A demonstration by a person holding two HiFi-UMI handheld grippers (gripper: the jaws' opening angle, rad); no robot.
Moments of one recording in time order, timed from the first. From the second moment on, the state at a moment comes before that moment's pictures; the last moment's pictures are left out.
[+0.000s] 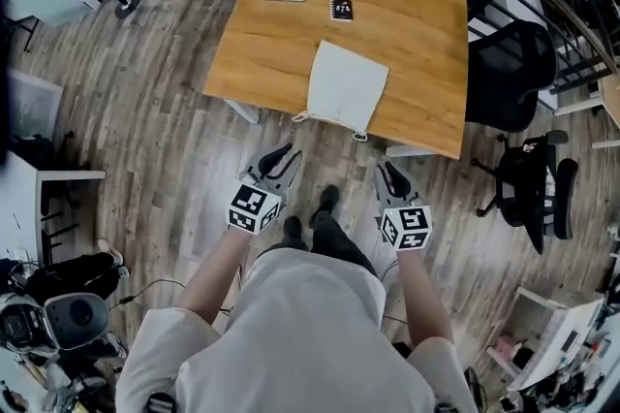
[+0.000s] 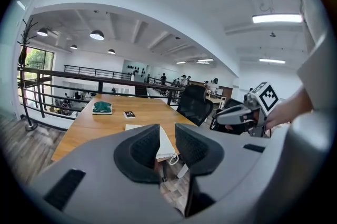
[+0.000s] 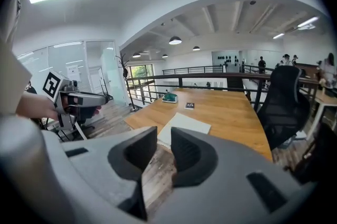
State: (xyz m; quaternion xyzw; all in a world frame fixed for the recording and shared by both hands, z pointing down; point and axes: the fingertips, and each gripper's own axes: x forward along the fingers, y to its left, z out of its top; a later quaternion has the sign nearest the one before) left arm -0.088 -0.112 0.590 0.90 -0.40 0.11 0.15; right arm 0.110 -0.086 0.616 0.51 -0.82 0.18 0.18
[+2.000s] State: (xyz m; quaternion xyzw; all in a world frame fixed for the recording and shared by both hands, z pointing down) left arm -0.079 -0.254 0.881 0.86 -0.28 0.40 0.13; right arm 0.138 -0.198 0.943 0.47 -0.71 0.39 0.34
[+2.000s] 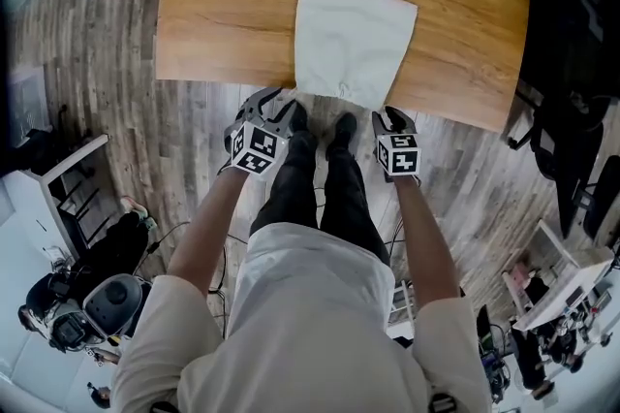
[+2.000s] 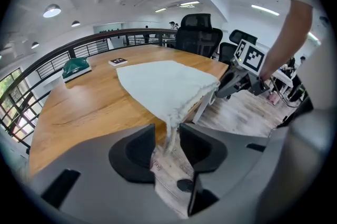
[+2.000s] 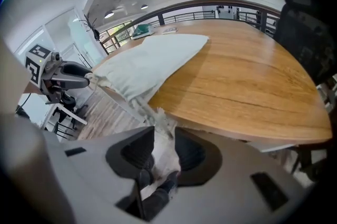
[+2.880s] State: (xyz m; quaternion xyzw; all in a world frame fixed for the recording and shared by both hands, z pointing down) left arm -0.087 -0.262 0.858 0.84 -0.34 0.39 0.17; right arm 0.157 -0.208 0.891 0.55 -0.69 0.35 0.31
